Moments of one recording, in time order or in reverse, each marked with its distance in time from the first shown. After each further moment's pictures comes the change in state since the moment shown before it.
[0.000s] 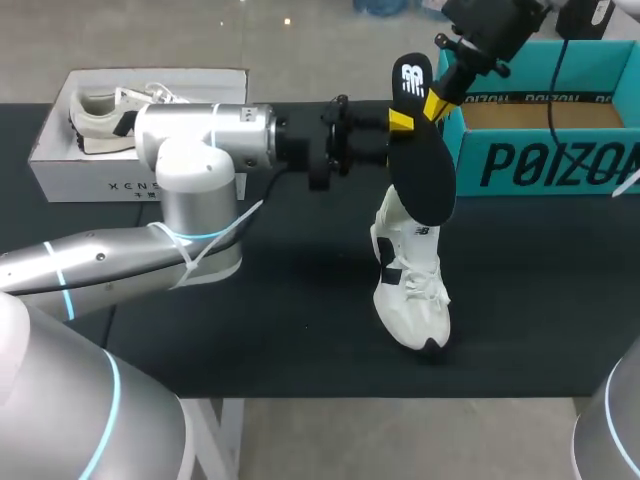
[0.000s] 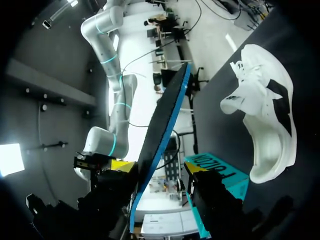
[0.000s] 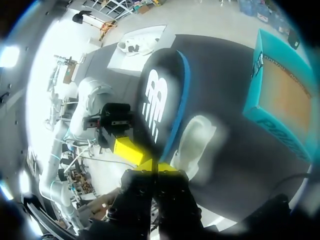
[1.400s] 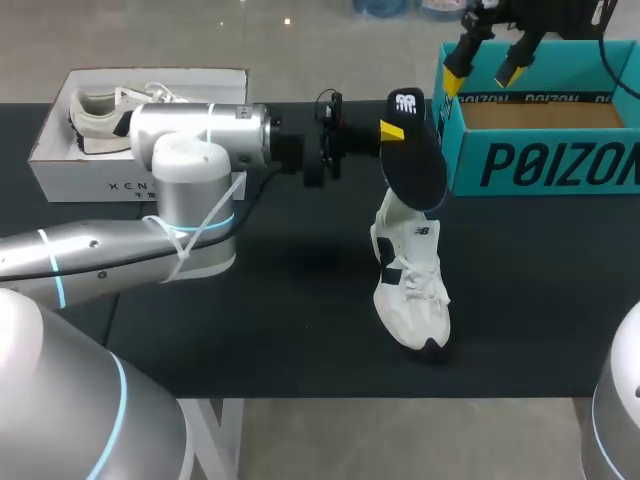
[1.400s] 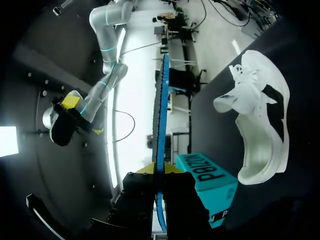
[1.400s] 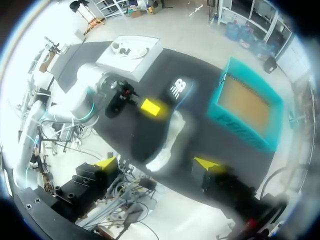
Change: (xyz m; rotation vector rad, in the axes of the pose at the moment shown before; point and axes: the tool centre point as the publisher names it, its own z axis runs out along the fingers) left arm 0.018 0.014 -0.010 -0.019 0.030 -0.115; right arm 0.047 -0.069 -0.081 -0.087 -0.380 -0.118
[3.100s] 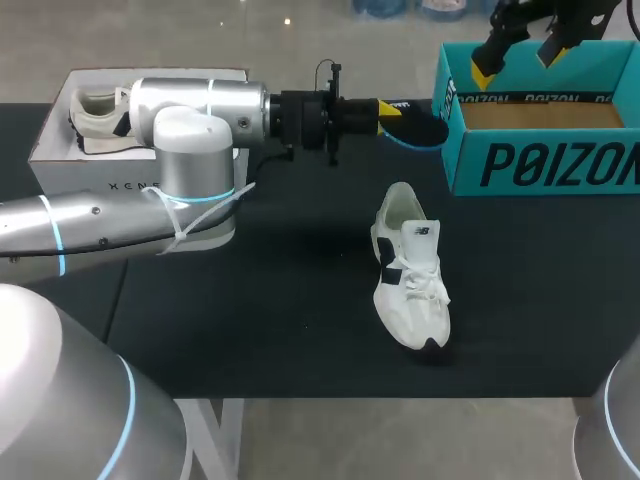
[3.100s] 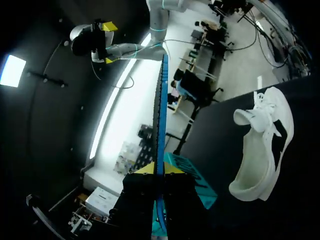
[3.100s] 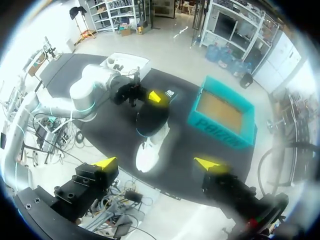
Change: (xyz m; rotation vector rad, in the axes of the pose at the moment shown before) left arm -0.006 0.035 -0.003 -0.031 0.033 -0.459; right arm 0.030 -0.048 -0.063 -0.188 -0.189 0.003
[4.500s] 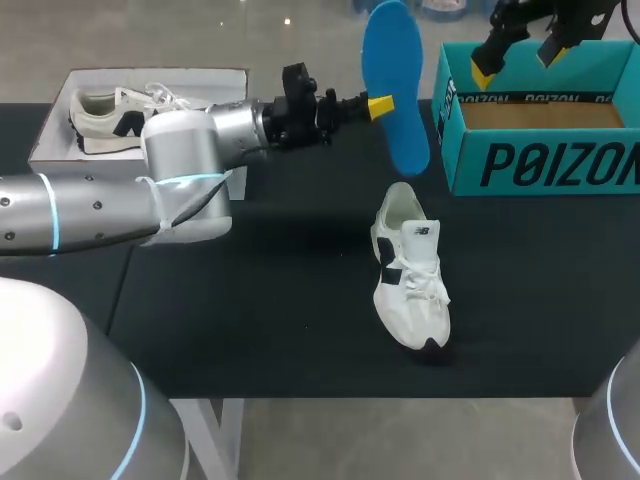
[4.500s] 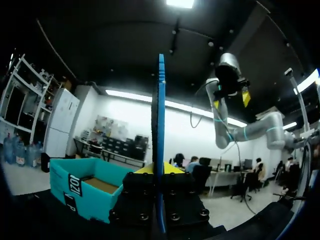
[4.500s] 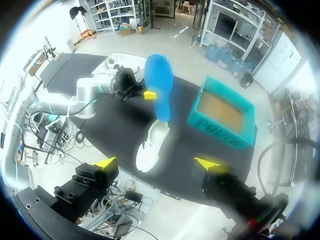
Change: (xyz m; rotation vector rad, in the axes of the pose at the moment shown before) left arm -0.015 -0.010 -0.011 0.309 -0.122 -1.353; right arm 0.000 0.000 0.000 0.001 0.001 0.000
